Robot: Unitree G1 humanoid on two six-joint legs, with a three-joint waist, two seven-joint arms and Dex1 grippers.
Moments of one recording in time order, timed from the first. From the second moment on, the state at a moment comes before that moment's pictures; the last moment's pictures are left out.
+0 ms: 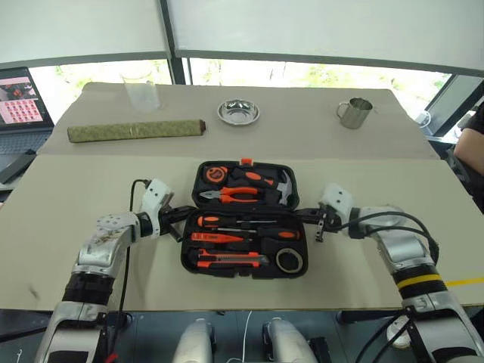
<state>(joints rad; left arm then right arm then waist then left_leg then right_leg) -0.34 0.59 0.01 0.15 -0.32 0.42 -0.92 -0.43 -0.60 0.12 0.21 0.15 0.16 1.07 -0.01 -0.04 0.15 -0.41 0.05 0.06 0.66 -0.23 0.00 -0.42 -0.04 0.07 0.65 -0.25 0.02</state>
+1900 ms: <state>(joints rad) -0.71 0.59 0.08 0.27 -0.52 1.22 -0.70 -0.84 -0.54 0.09 0.30 0.37 1.25 0.68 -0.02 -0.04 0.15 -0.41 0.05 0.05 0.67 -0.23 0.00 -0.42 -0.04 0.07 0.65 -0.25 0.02</state>
